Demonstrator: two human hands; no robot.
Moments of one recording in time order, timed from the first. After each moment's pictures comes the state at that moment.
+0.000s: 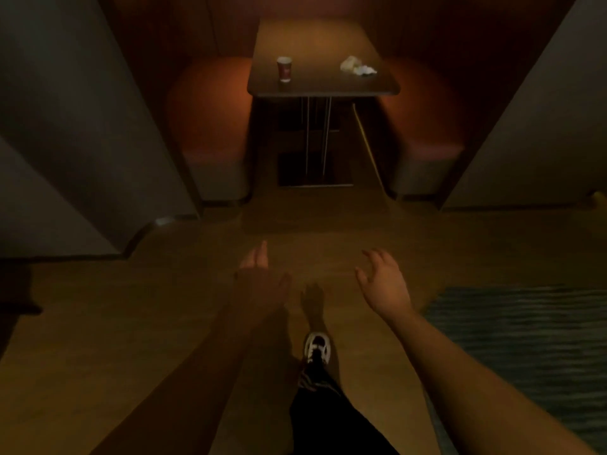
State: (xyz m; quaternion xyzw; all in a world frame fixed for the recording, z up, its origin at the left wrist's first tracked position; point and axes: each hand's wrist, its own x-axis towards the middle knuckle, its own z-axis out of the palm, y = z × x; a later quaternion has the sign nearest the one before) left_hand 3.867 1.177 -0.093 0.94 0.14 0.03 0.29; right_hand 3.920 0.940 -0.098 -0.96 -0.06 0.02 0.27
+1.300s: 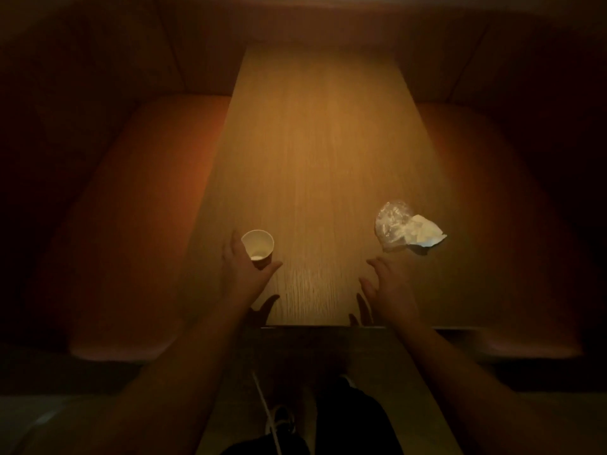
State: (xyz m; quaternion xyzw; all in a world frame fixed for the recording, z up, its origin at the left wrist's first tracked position) left_hand 4.931 1.385 -0.101 0.88 0.28 0.05 0.38; right_hand 4.959 1.112 -0.082 -0.96 -0.05 0.10 0.26
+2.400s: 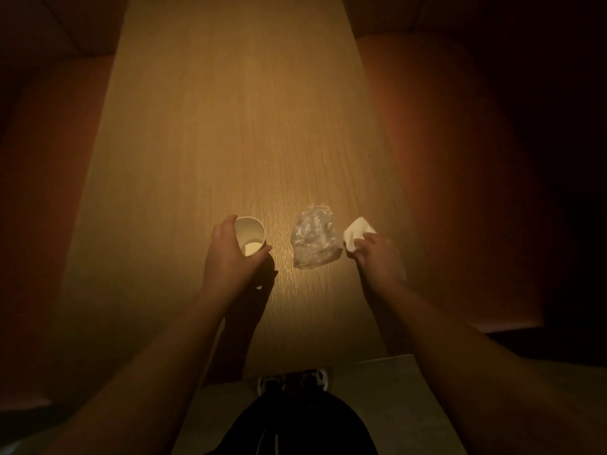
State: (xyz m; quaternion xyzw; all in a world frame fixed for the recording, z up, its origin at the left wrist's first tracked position) left_hand 5.091 1.230 -0.091 0.92 0.18 0.02 0.34; right_hand 5.141 0.960 -0.151 -0.97 -0.03 0.13 0.18
